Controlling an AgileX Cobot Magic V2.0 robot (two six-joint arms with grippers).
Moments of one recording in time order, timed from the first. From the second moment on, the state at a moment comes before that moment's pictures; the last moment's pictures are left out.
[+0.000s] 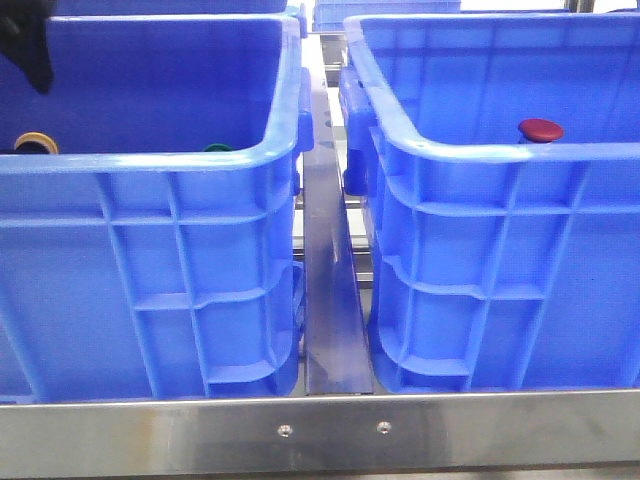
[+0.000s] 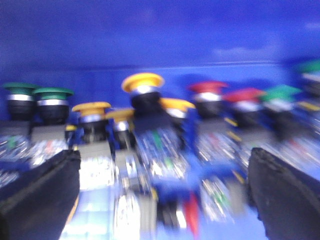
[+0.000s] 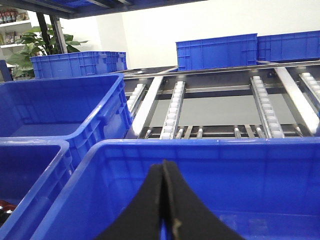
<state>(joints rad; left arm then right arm) -0.22 1.55 -1.25 0.35 0.67 -0.46 0.18 0.63 -0.57 1.52 -0.06 -1.39</state>
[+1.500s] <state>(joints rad) -0.23 1.63 -1.29 0.39 0.75 -0.44 0.18 0.63 -0.57 1.52 -0.06 -1.39</state>
